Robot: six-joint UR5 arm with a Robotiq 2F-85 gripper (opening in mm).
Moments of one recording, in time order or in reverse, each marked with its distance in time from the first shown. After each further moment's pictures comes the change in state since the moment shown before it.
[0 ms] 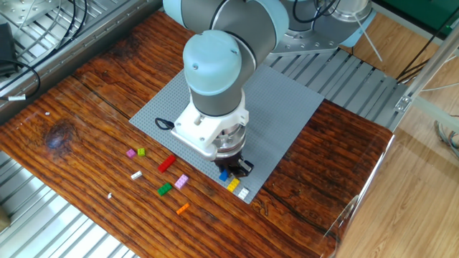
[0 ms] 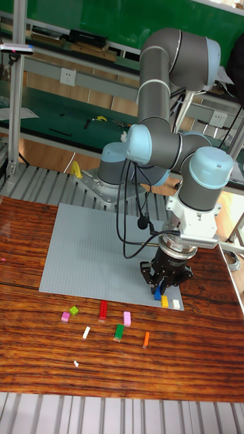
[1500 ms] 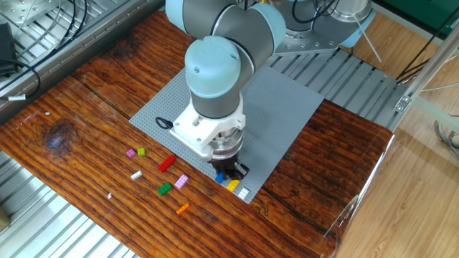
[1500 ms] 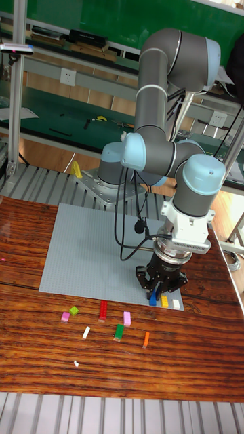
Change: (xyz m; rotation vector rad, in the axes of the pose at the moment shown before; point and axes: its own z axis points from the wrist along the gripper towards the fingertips) arm -0.005 -0.007 0.019 0.005 -0.027 0.055
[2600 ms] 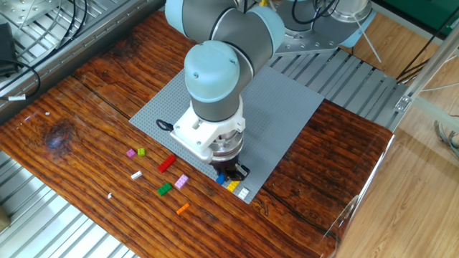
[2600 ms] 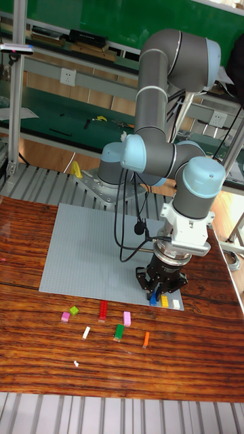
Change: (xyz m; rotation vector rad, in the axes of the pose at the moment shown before) arm 0.004 0.000 0.004 0.003 0.020 0.002
